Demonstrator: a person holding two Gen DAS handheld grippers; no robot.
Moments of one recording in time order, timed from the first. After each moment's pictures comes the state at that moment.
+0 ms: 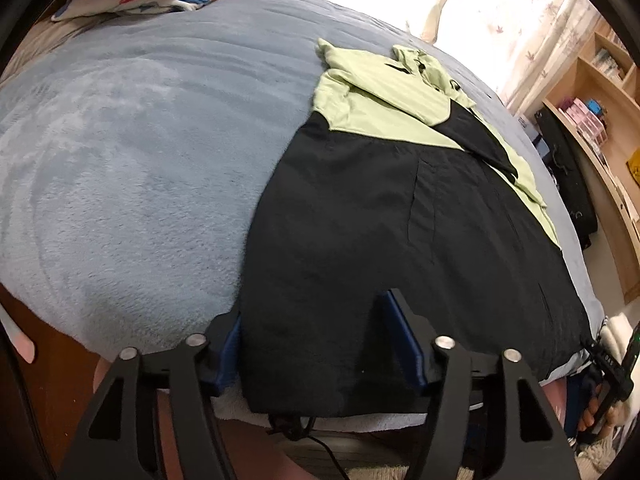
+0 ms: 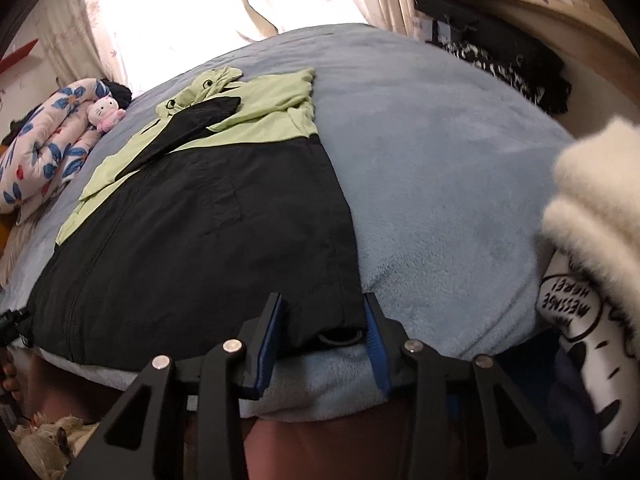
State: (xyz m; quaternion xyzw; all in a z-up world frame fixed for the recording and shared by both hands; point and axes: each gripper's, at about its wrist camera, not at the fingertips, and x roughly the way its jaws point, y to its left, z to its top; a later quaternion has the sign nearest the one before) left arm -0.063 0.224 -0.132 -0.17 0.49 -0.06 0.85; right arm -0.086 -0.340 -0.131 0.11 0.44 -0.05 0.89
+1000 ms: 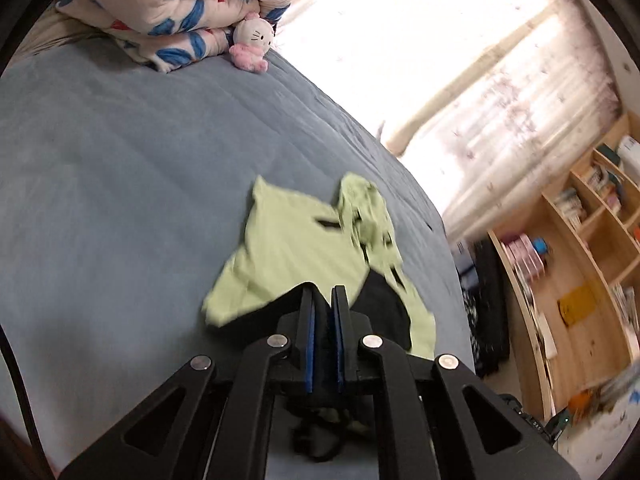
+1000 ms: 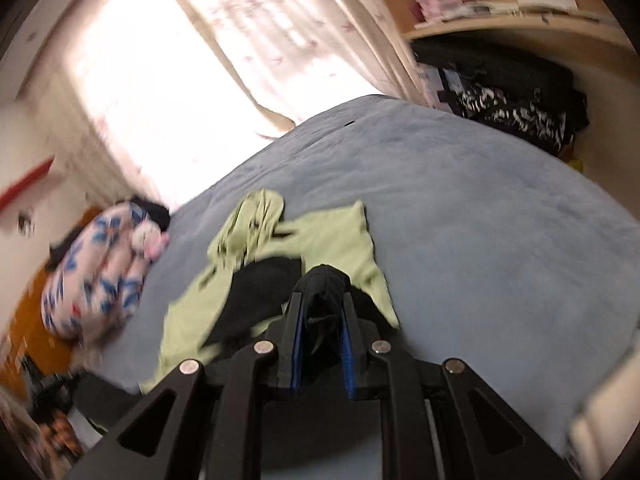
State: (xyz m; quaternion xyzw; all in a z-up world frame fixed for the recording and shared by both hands) left arm 0.088 0.260 0.015 -0.36 0.36 -0.08 0.86; right arm 0.071 -0.367 0.011 0.26 0.31 -0.02 0.91
